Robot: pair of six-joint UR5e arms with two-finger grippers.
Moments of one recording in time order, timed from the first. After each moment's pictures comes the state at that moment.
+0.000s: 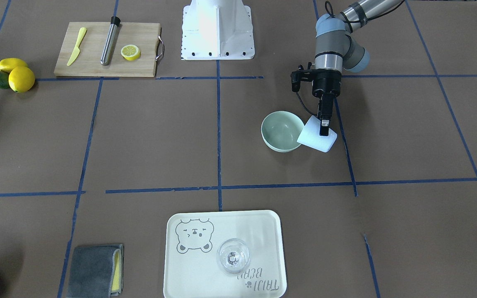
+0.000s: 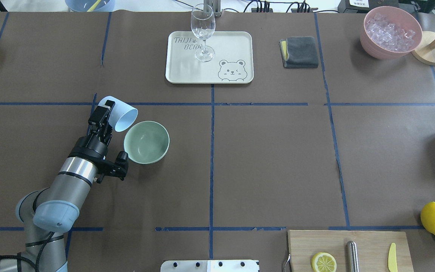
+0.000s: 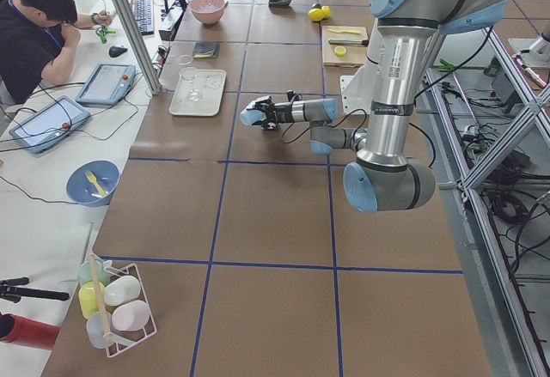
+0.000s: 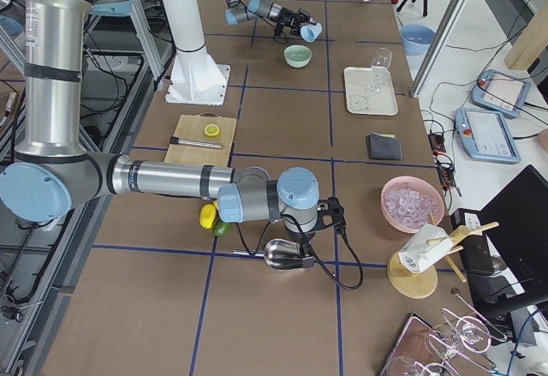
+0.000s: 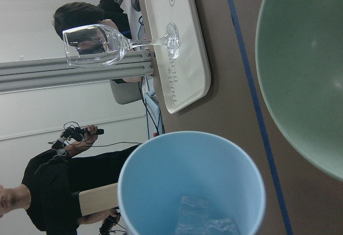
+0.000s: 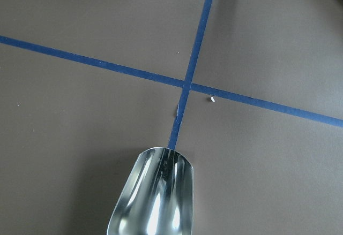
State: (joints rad) left arm -0.29 -1.78 -1.61 -2.74 -0.59 0.89; right arm 1.57 -1.68 1.65 -1.39 2.35 -0.12
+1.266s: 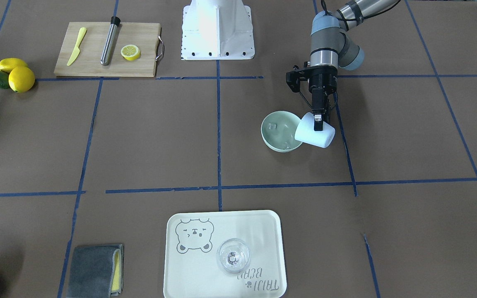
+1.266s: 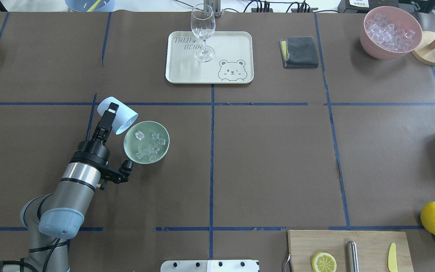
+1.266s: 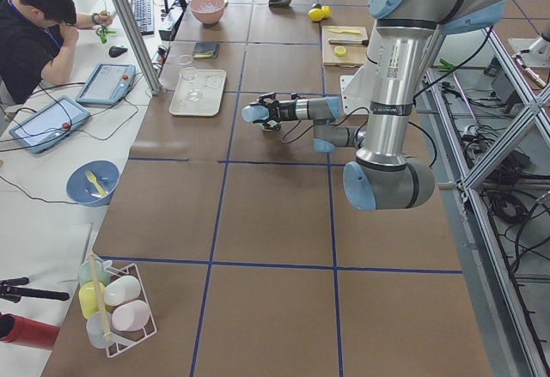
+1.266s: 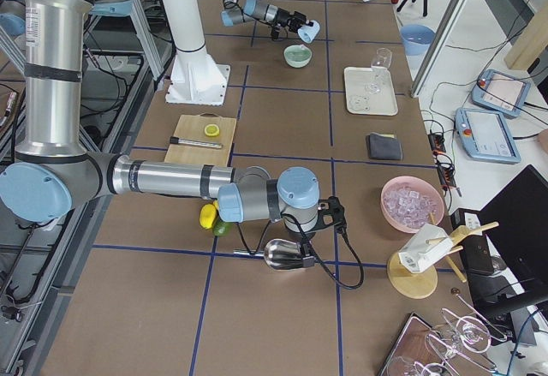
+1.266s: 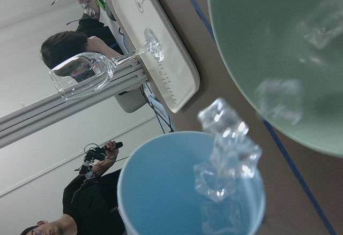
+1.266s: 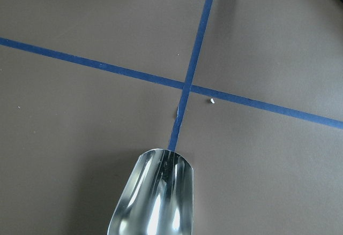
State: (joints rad) left arm -0.26 -1.78 -1.61 -2.74 -0.51 1.17; right arm 1.57 -1.68 1.65 -1.38 2.35 -0.12
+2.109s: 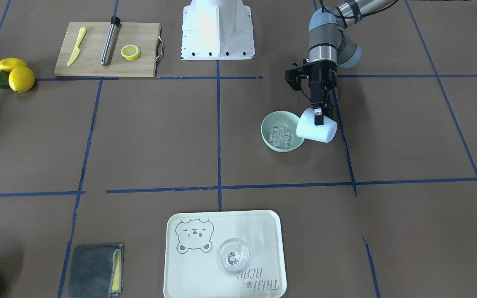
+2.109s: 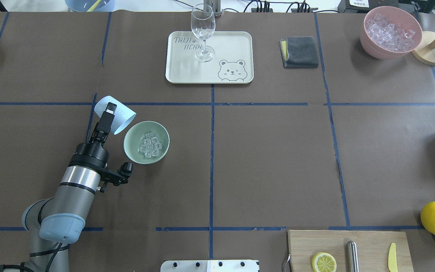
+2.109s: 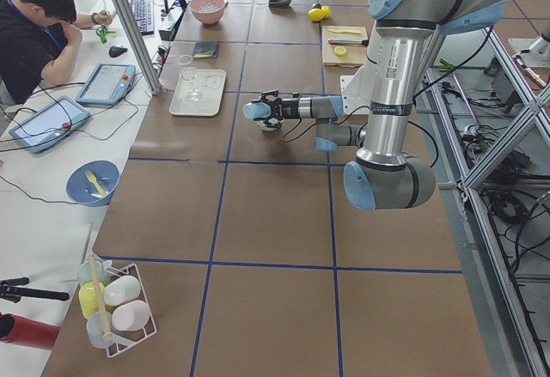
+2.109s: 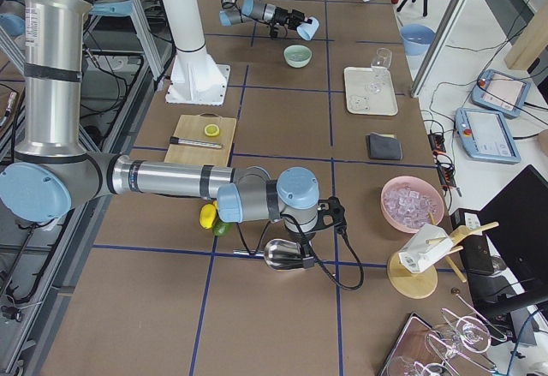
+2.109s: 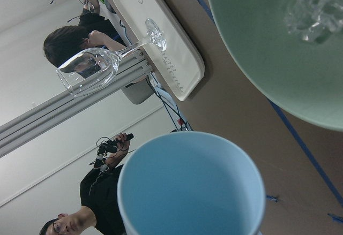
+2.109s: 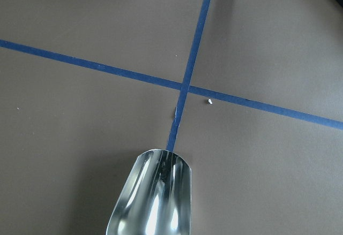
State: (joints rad) left arm -0.24 -1.78 -1.63 -2.77 -0.44 1.21; right arm 1.58 -1.68 1.65 -1.39 2.35 -0.12
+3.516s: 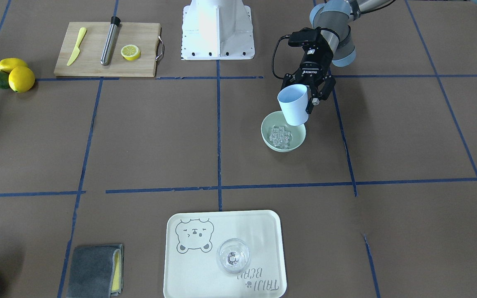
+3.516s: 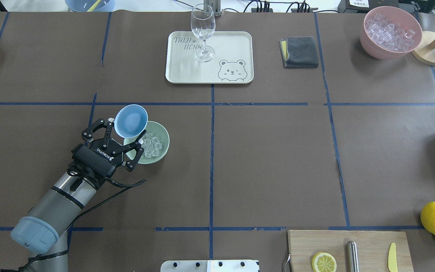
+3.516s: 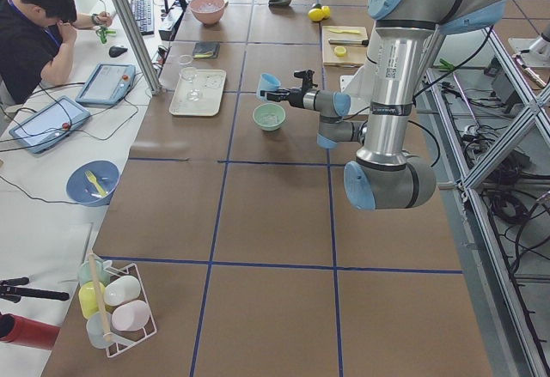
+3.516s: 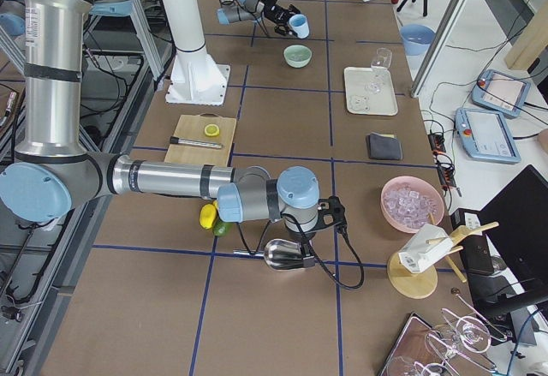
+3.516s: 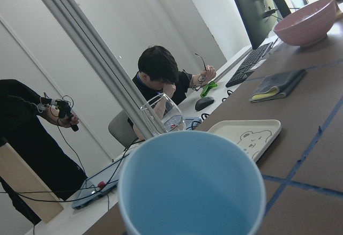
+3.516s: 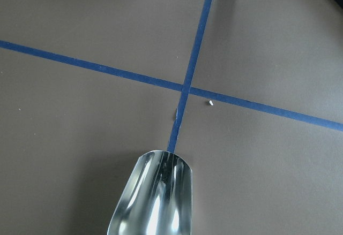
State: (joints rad) left arm -0.22 -1.77 -1.67 -3.08 -0.74 -0.18; right arm 1.58 -1.68 1.65 -1.38 2.35 -0.12
